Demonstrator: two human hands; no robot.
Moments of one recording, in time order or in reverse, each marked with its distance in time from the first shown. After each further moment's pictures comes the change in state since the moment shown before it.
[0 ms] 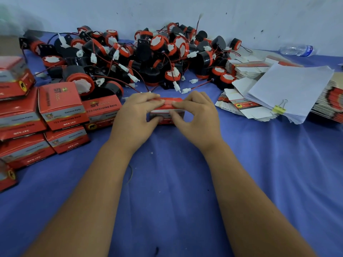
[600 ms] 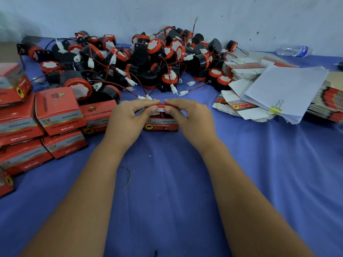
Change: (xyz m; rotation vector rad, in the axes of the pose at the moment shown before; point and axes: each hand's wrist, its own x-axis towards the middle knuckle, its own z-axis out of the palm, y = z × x) left_hand 0.005 -0.001 -0.007 -0.339 -0.003 -0.210; right_hand 0.006 -0.004 -0.001 0.194 -0.186 0.232
